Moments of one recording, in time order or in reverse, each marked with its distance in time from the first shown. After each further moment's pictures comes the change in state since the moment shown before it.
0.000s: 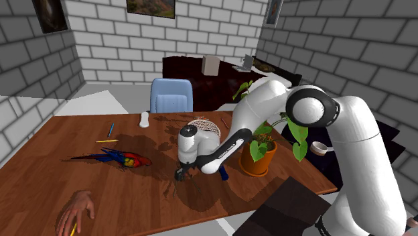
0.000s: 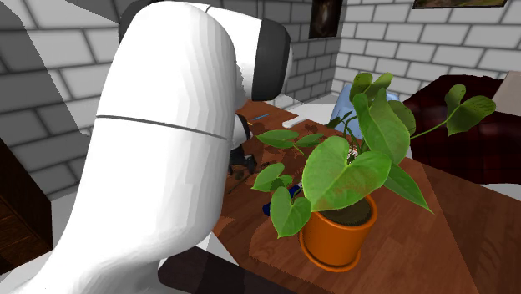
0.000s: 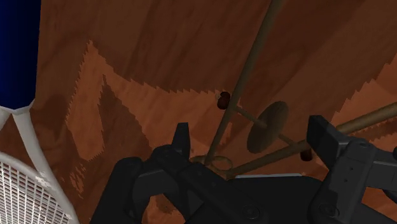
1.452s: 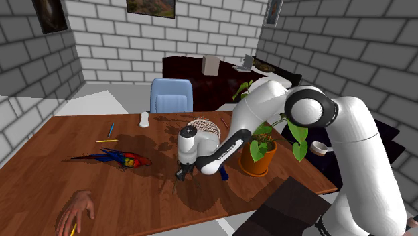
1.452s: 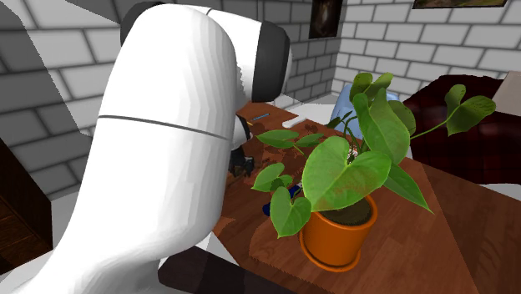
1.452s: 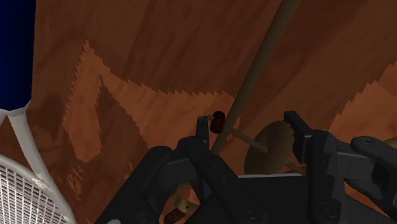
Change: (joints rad) arm 0.003 0.010 -0.004 0.006 -0.005 0.005 0.004
